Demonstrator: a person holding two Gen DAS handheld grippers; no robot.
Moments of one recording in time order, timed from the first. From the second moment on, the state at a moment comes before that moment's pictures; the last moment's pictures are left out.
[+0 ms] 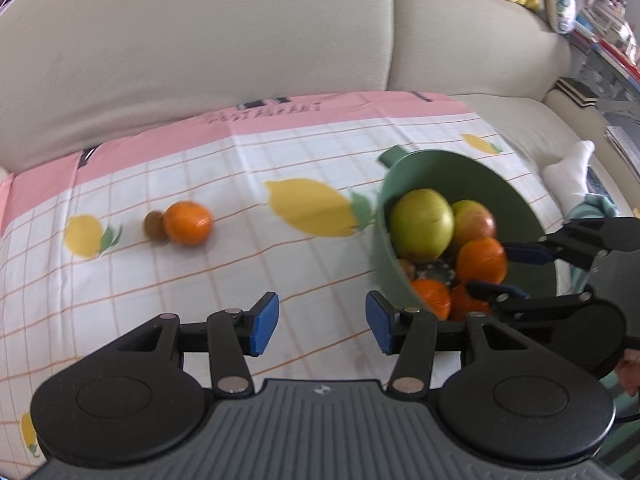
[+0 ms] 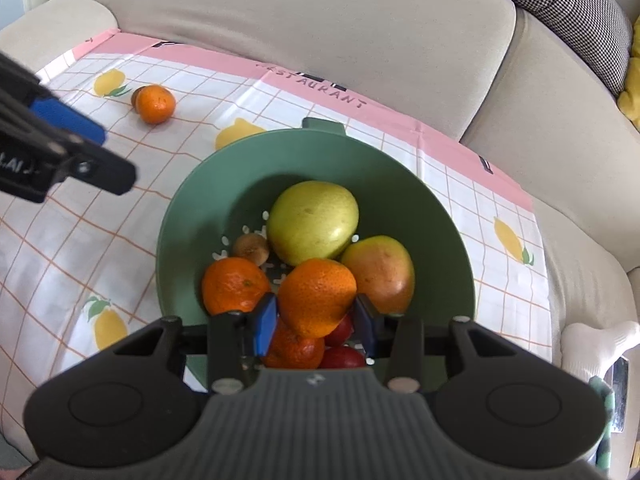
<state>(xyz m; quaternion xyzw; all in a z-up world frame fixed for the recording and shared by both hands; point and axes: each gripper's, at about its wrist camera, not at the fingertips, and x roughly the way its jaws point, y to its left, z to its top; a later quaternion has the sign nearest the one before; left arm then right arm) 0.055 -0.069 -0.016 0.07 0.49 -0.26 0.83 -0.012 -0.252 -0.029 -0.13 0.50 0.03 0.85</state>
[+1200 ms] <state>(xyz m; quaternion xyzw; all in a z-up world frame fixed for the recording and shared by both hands) 0.074 0.034 -0.013 -0.04 0.48 -0.15 0.86 -0.004 -0.144 0.012 -0.07 0.42 0.05 0.90</state>
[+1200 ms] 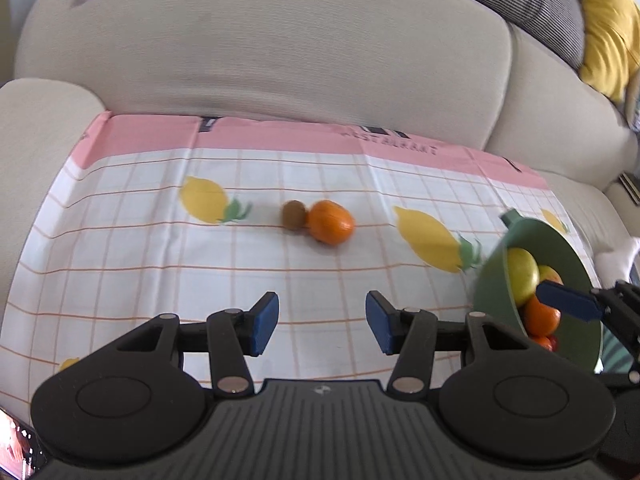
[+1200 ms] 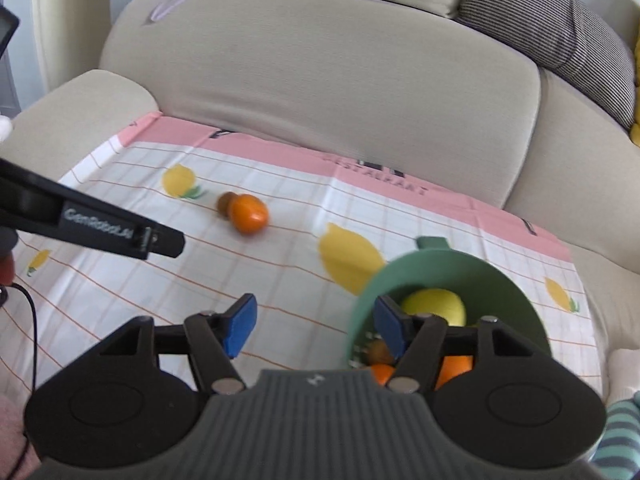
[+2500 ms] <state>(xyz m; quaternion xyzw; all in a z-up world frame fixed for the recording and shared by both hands) 0.146 0.049 -0.054 0.01 0.44 -0.08 0.89 0.091 -0.109 -0.037 -0.06 0.42 0.04 0.90</state>
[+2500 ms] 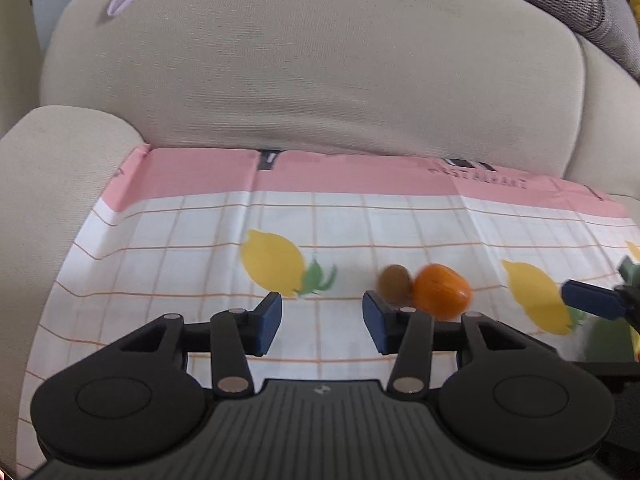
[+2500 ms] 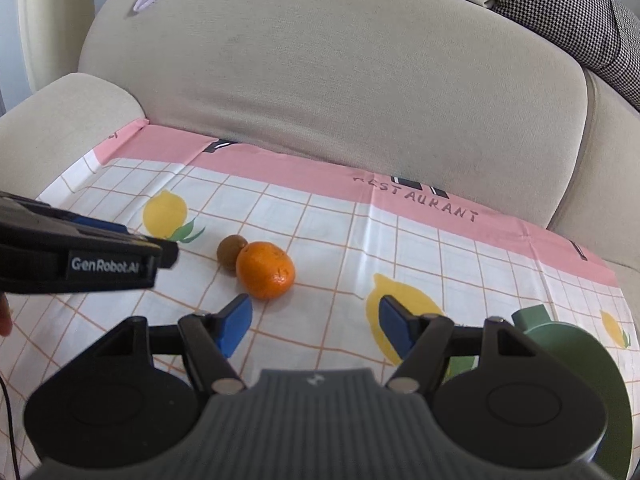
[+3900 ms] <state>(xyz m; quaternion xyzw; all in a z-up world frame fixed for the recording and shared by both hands) 0.180 -0.002 -0.096 0.03 0.45 -0.18 0.87 0.100 -0.124 -0.062 -0.01 0.44 0.06 0.90</state>
